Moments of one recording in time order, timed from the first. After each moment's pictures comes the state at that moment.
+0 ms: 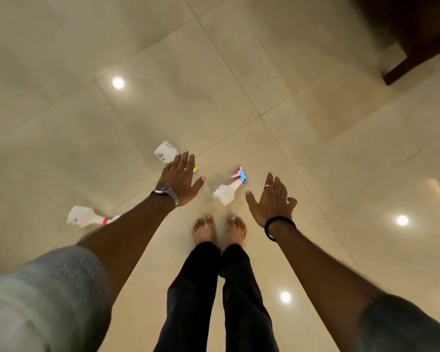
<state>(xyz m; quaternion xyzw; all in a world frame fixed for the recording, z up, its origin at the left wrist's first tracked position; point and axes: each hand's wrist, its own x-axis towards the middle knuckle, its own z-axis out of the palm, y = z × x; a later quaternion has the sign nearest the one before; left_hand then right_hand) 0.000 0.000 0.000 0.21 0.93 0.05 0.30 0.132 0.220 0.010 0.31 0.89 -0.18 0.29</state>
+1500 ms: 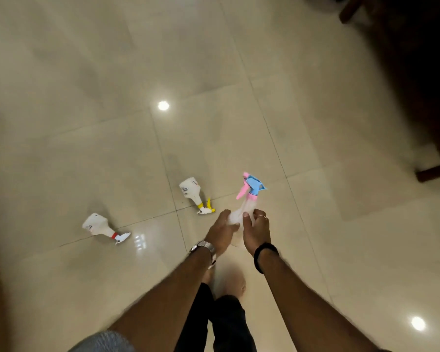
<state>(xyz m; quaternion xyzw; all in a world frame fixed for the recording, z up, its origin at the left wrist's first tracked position) 0.007 0.061 0.026 -0.23 0.70 0.54 0.41 0.018 0.177 0.013 0.36 0.75 -0.52 0.21</state>
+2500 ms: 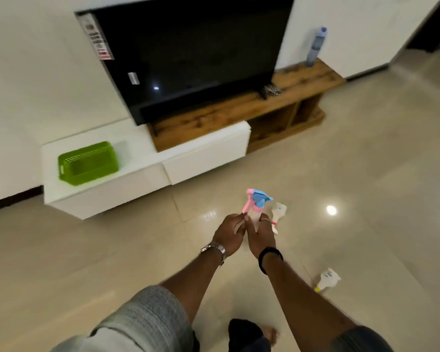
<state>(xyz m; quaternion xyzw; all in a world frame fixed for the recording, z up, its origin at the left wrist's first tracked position) 0.470 -0.231 0.332 -0.55 0.65 0.51 -0.14 0.357 -0.200 0.331 -0.36 0.77 -0.33 0.40</state>
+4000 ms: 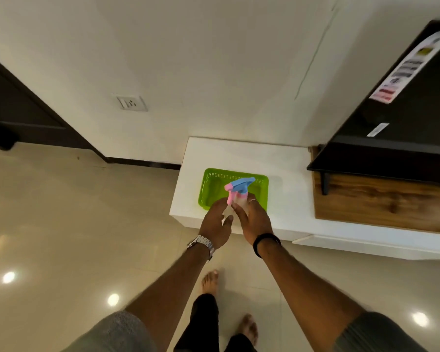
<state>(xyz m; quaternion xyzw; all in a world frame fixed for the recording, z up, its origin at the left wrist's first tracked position) 1.044 -0.598 0.227 -0.74 0.45 0.39 -0.32 0.925 -0.657 0.231 -0.69 0.54 -0.19 0.44</state>
